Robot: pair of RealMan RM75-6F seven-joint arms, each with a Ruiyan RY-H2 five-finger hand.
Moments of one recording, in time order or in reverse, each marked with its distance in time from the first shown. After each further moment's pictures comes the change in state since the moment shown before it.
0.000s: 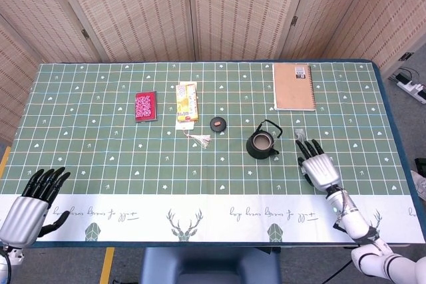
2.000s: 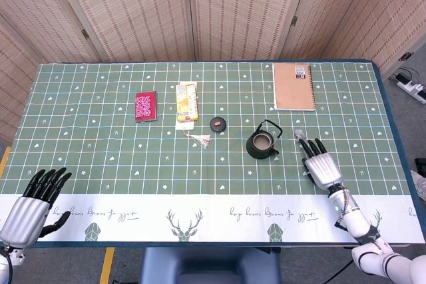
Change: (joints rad) left arm -0.002 -0.007 0.004 0.009 0.005 0.003 0.003; right arm 0.004 -0.026 -0.009 0.069 0.009 0.009 0.022
